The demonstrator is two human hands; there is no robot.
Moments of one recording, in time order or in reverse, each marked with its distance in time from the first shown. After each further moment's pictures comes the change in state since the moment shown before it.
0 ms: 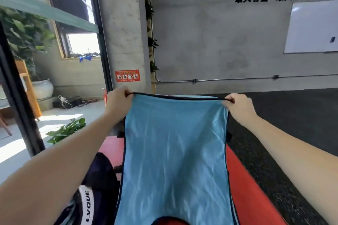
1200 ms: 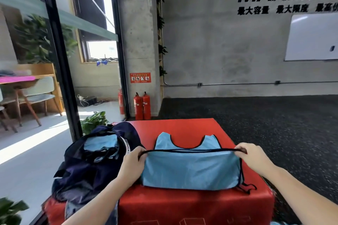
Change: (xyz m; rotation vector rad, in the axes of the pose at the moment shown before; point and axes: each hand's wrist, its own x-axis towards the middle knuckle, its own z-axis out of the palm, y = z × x) left_hand -0.363 -0.039 -0.088 -0.118 -0.224 -0.089; right_hand -0.312 0.054 -0.071 -0.164 -0.302 0.003
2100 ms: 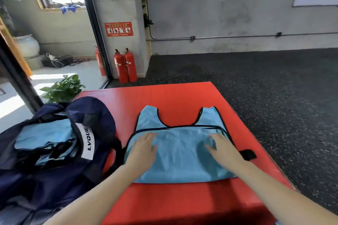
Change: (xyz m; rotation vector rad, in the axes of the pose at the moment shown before) left_hand 0.093 -0.053 0.174 0.246 -0.361 0.027; right_hand 0.106 0.041 0.178 -0.043 -0.240 0.082
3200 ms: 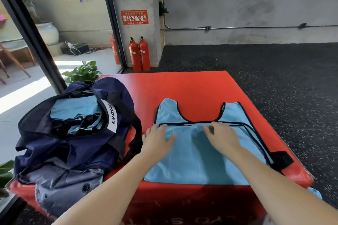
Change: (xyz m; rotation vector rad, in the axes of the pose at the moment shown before) left_hand -0.054 0.018 -0.013 0.075 -0.090 -0.228; right_hand -0.026 -0.068 0.019 -0.165 0.111 0.007
